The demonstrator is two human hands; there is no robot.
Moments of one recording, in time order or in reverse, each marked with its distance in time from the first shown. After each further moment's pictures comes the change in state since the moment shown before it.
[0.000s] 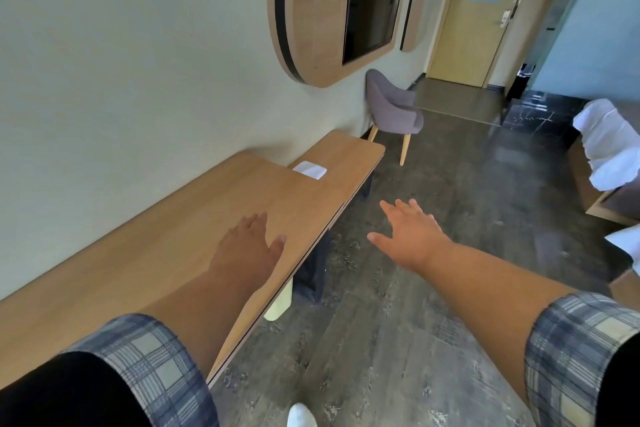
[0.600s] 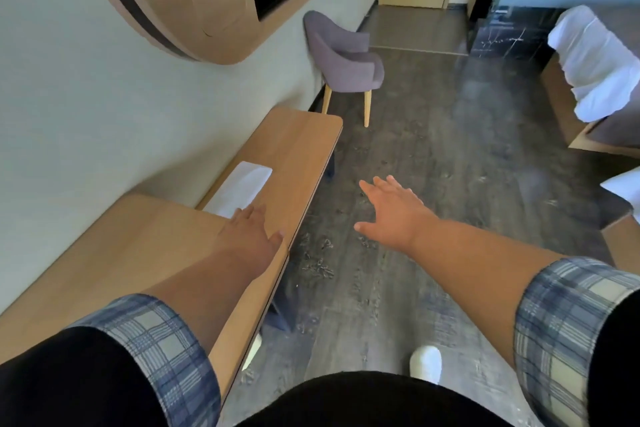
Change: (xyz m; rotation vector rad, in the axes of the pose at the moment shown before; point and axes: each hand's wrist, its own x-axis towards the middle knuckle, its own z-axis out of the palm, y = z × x) left_hand 0.392 0.142 0.133 0.124 -0.254 0.070; right_hand 0.341 0.181 0.001 0.058 -0.108 0.030
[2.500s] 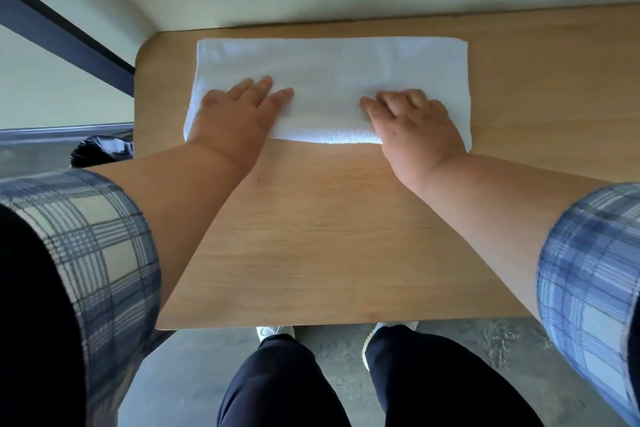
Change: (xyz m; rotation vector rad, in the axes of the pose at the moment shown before) left_hand 0.477 -0.252 0.332 0.085 -0.111 -0.796; right_hand 0.777 -0.155 0.363 -0.409 -0.120 -1.312
